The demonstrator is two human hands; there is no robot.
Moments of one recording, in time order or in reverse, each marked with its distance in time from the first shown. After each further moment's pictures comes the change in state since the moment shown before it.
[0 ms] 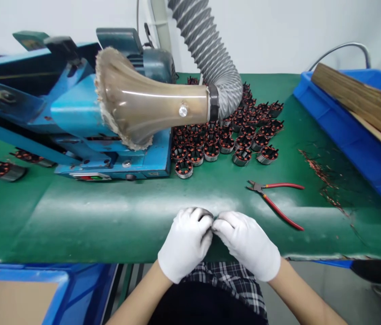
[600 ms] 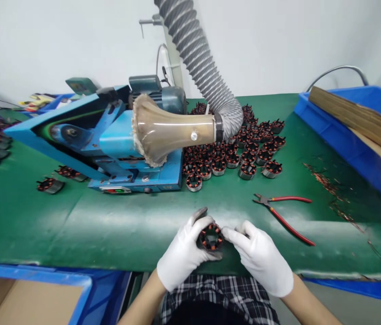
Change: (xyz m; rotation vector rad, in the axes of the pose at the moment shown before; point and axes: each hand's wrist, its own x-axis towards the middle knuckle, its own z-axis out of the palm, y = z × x) left_hand -0.011 -0.025 -0.003 -0.371 0.101 -0.075; right_hand -0.008 0.000 0.000 0.074 0.193 0.036
